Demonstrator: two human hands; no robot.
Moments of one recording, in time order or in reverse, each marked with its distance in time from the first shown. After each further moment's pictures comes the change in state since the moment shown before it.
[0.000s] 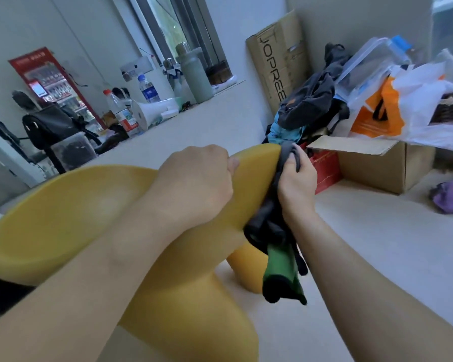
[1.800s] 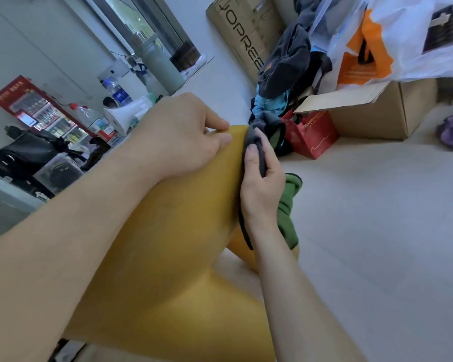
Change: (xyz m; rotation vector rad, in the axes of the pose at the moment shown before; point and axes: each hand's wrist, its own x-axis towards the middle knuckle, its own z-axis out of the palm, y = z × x) left_hand 0.060 0.049 0.001 -0.029 -0.077 0.102; right_hand -0.022 0.043 0.006 0.391 0.068 -0.006
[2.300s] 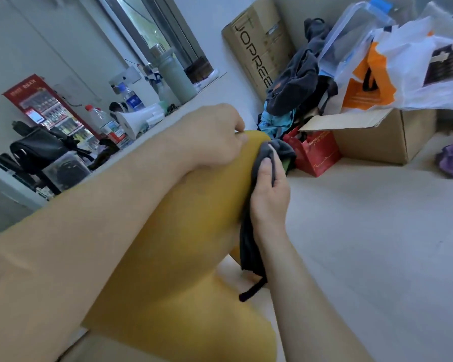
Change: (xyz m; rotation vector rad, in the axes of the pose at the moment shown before) left_hand 0.006 0.008 -0.008 0.094 -0.092 -0.013; right_hand -0.008 -0.013 0.000 -0.152 0.020 0.091
